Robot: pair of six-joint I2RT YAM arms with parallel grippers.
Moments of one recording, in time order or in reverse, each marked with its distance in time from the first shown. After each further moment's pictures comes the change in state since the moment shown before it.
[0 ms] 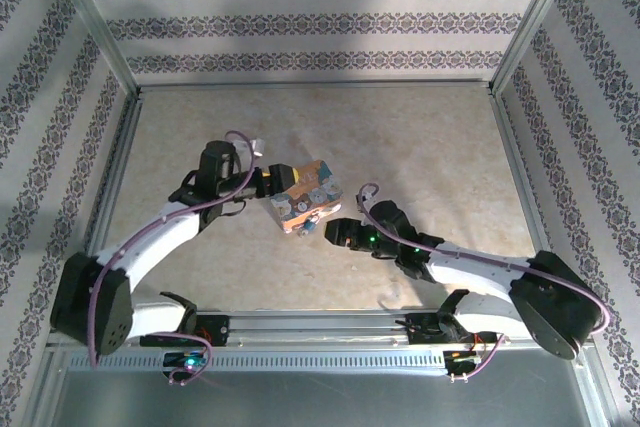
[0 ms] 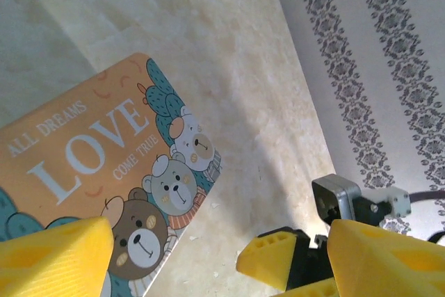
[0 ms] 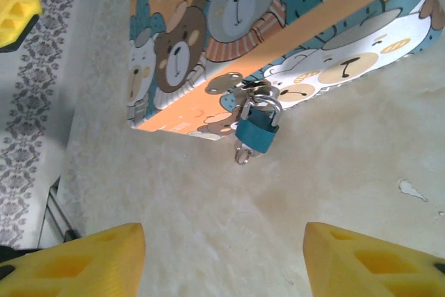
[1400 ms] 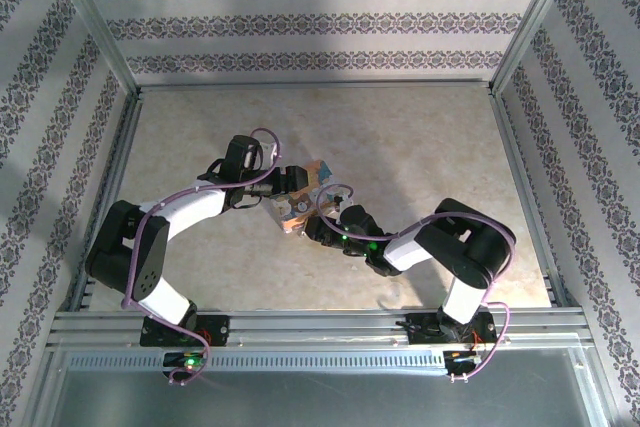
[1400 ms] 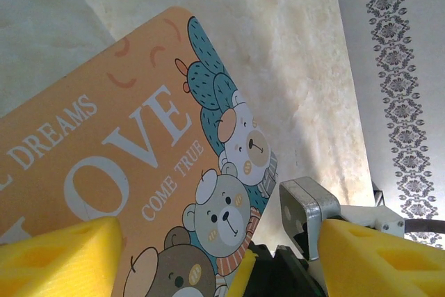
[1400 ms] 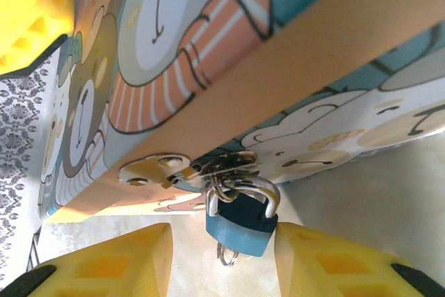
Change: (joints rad) left arm -0.014 0.279 0.098 0.026 0.047 0.039; right arm 0.065 0.533 0.079 0.515 0.097 0.096
